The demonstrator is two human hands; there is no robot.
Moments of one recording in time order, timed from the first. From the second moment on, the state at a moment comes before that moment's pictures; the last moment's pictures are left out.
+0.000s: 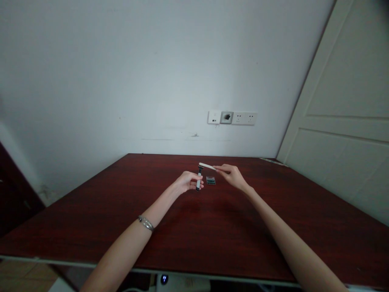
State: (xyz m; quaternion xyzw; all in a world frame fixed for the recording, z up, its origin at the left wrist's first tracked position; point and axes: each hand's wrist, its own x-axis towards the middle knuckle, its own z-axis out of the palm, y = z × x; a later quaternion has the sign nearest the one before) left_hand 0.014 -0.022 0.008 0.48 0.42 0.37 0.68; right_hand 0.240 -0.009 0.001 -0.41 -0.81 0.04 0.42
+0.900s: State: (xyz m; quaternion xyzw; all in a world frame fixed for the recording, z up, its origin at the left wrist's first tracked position) left_hand 0.007 -0.017 0.001 0.55 0.38 0.38 0.64; right_hand 0.242 -0.001 0.005 -0.44 -0.69 0.23 0.53
